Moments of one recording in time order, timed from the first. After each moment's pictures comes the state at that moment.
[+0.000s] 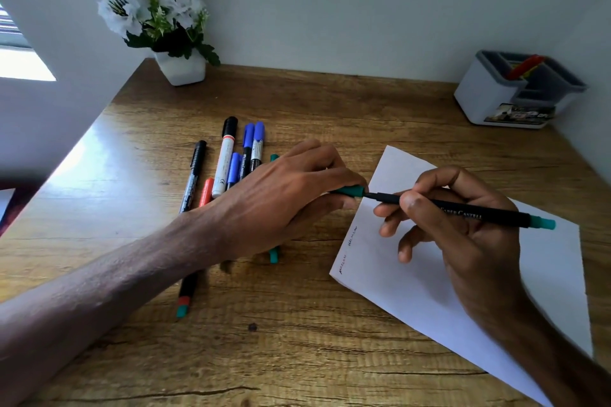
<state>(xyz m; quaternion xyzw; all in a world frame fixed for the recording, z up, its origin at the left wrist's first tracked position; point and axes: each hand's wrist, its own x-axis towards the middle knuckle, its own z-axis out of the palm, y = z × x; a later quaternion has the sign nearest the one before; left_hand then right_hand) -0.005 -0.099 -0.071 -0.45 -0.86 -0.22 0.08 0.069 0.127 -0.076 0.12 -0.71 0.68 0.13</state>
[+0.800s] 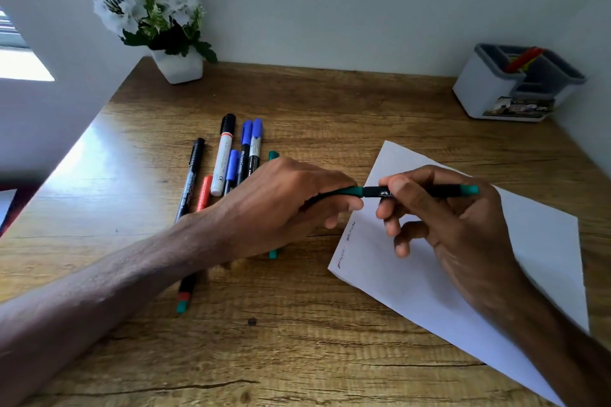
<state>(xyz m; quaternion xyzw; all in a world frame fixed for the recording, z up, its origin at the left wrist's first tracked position) 0.002 -0.094 -0.069 -0.46 -0.83 -0.33 0.05 0.060 0.126 -0.072 0.06 -0.70 0.71 0.06</state>
